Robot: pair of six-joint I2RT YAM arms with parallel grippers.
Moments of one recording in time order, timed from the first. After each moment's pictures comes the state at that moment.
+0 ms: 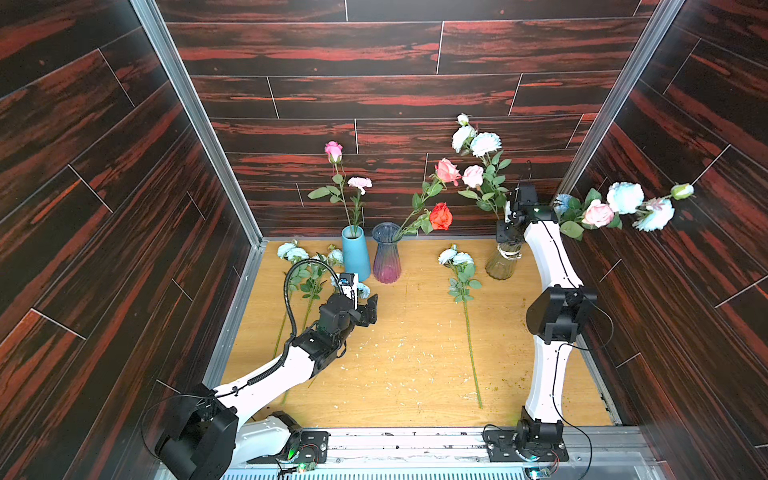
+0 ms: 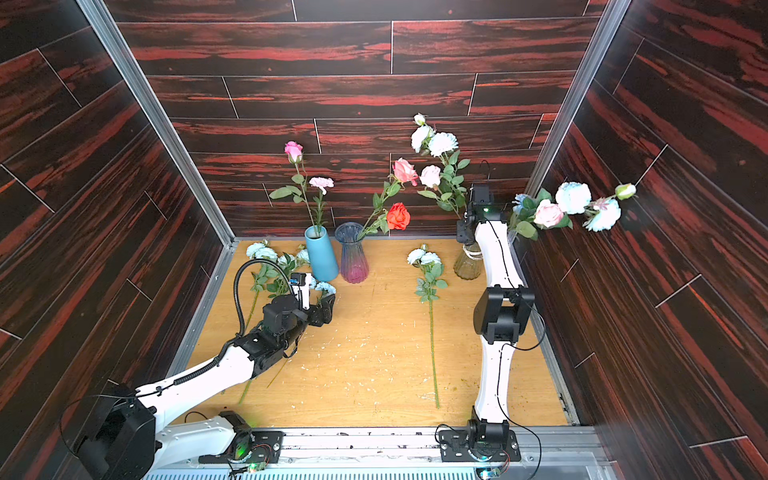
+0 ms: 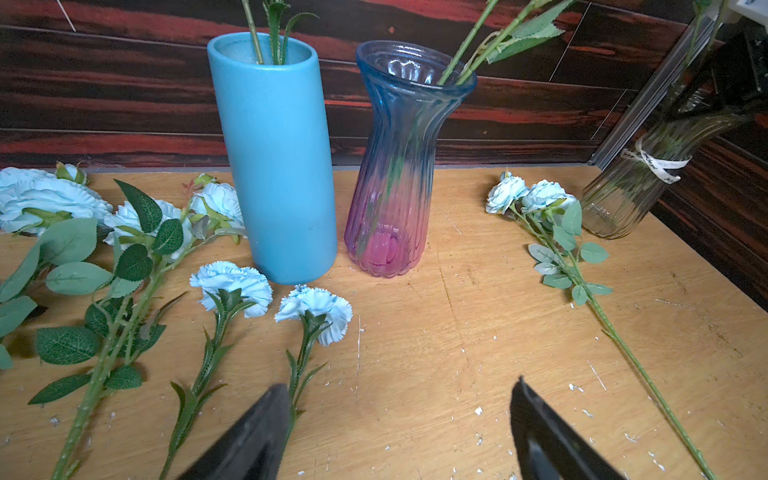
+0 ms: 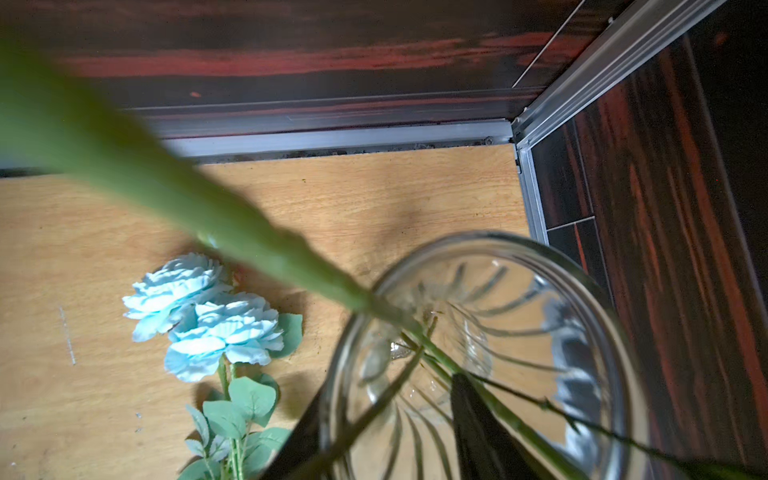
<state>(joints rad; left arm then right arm) -0.58 1.21 0.63 0.23 -0.21 -0.28 0.03 2.27 2.40 -1.06 0.20 0.00</state>
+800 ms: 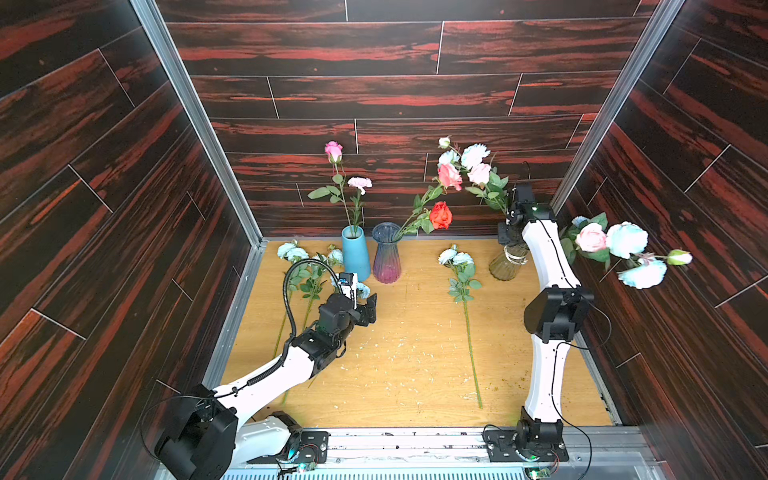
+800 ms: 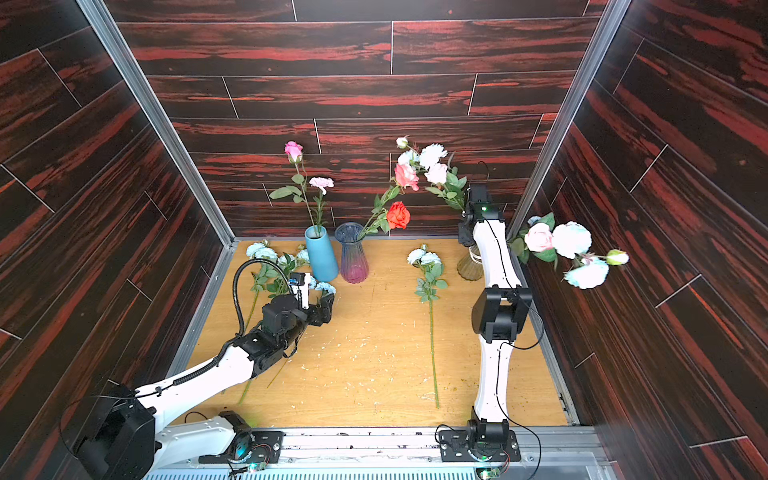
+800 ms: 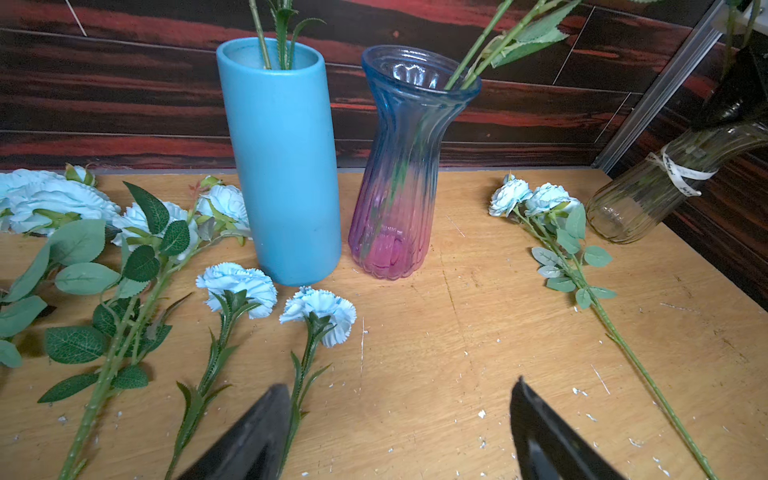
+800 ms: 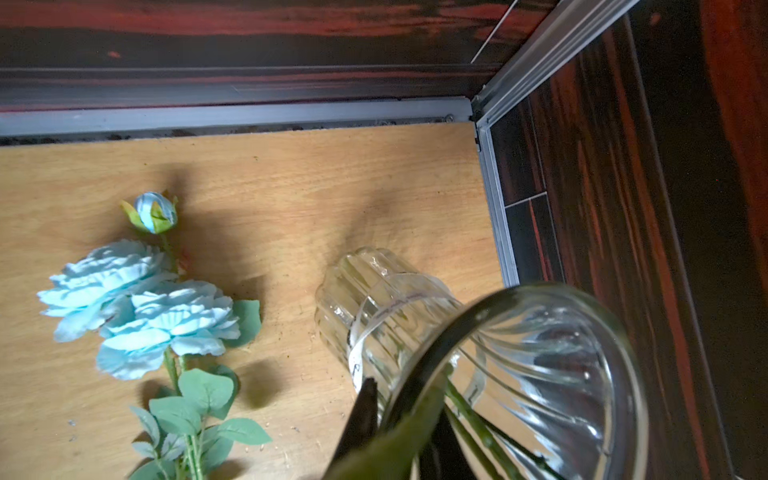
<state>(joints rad) -0.57 1.21 0.63 0.23 -0.22 -0.28 0.04 2.28 2.43 -1.15 0.31 0.01</state>
